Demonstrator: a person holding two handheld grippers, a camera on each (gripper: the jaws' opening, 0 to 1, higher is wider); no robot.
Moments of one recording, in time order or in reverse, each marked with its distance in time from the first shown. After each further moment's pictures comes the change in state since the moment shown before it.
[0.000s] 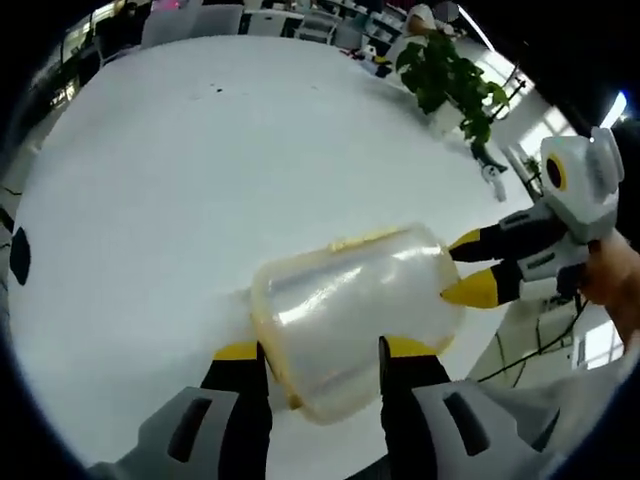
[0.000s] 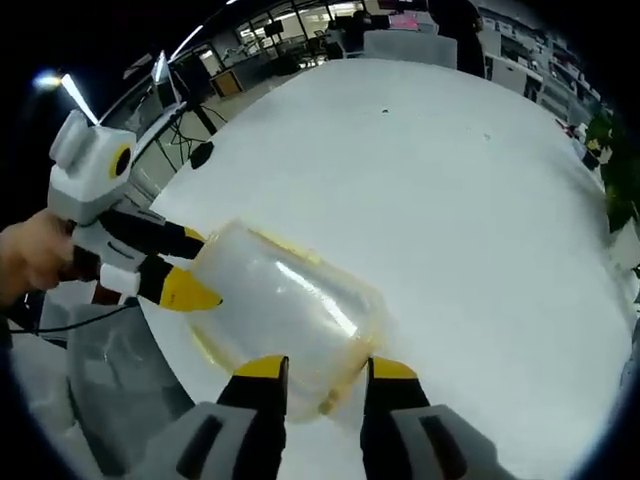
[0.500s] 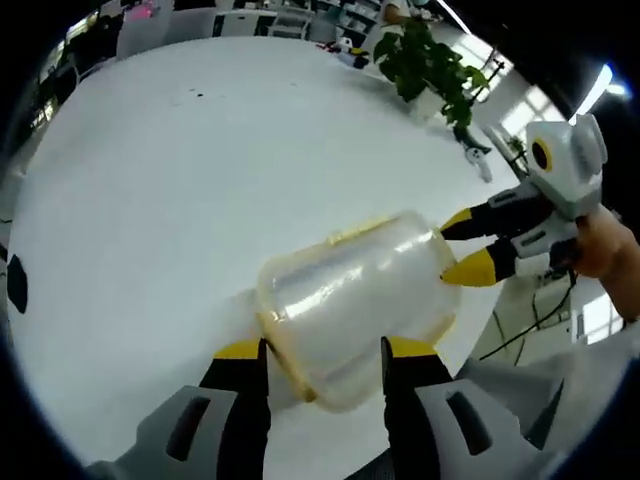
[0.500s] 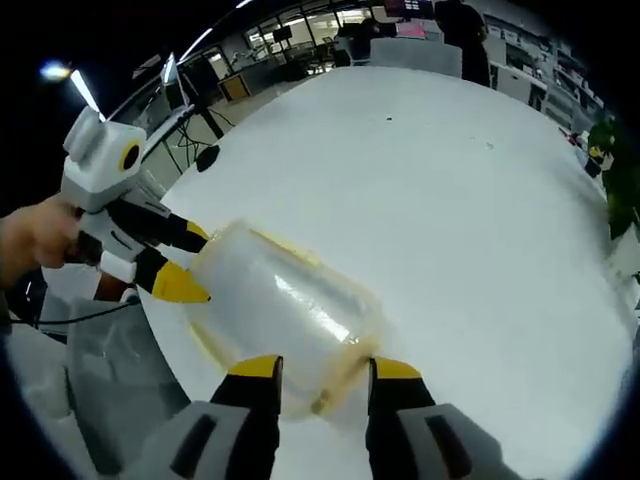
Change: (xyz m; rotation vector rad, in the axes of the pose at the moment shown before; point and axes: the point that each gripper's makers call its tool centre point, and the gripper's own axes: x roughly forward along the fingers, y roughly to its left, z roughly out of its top) left arm 0.002 0.009 -0.007 0.077 0.046 -0.050; right arm -0.002 -0.001 0.000 -0.035 -0.021 0.013
